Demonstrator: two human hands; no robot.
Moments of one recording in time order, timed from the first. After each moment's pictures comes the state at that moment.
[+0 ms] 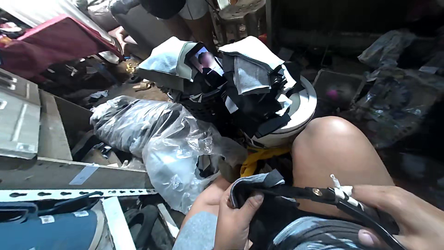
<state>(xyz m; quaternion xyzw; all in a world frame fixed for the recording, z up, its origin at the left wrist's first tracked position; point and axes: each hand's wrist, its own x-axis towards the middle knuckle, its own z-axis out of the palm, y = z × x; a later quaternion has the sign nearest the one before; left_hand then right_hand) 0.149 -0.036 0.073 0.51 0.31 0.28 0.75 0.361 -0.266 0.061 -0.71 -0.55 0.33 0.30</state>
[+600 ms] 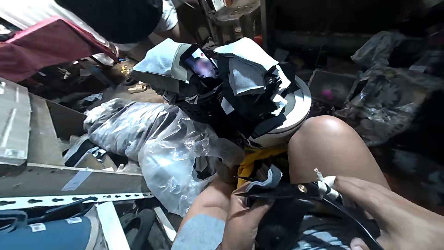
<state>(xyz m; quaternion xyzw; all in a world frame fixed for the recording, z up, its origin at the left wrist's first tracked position) 0.156 -0.042 0.065 0.51 0.27 0.22 0.79 0.352 -0.255 0.057 -0.71 -0.55 0.32 0.30</state>
